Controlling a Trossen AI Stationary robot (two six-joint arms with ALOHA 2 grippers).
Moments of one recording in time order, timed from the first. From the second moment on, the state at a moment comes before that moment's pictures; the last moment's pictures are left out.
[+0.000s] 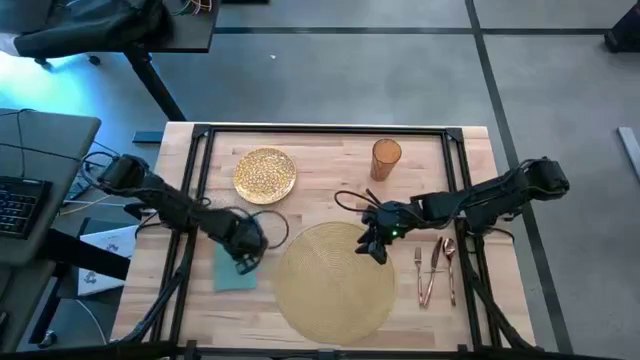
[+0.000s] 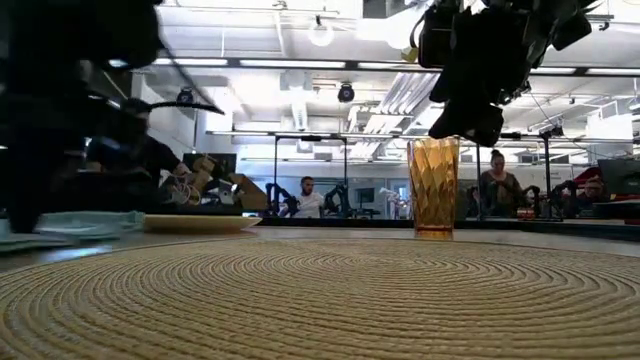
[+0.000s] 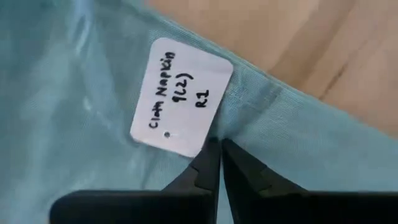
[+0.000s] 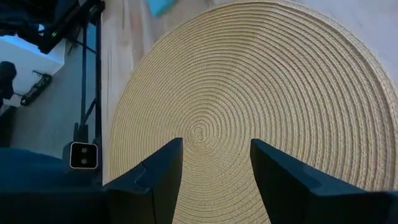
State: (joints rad) left arm -0.39 1.46 0.71 -0.84 0.02 -0.89; right arm 0.17 1.38 0.74 -0.09 -0.16 0.67
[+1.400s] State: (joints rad) left arm -0.52 1.23 0.84 -0.96 -0.10 -1.42; right arm 0.27 1.65 0.74 0.06 -0.17 0.75
